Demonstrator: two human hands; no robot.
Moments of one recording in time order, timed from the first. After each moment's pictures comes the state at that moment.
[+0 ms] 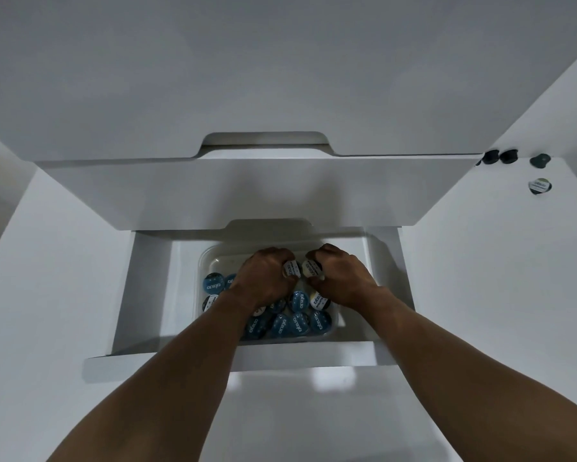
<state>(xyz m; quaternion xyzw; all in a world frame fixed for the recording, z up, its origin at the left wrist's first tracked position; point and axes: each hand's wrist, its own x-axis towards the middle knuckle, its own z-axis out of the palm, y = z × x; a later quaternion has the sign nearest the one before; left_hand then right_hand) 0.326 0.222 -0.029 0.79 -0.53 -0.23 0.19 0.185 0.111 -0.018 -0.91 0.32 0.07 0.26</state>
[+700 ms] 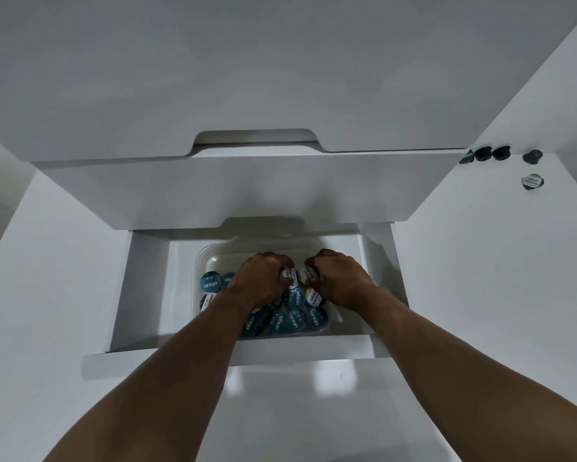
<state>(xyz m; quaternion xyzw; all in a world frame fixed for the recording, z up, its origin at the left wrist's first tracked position) 0.322 0.224 -0.023 0.78 -0.55 -0.25 0.15 0.176 0.113 -0.016 -0.91 0.31 0.11 0.25</state>
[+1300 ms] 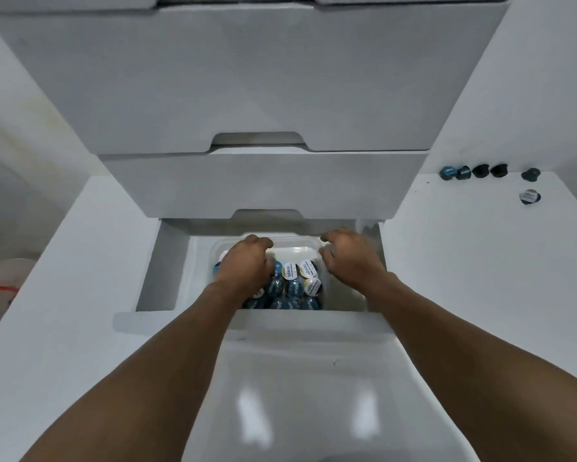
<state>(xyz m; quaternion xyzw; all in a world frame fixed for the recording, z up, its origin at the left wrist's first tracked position) 0.296 0.261 0.039 0.86 -0.48 -0.11 0.13 0.149 0.113 0.031 -0.92 0.32 -0.06 0.22</state>
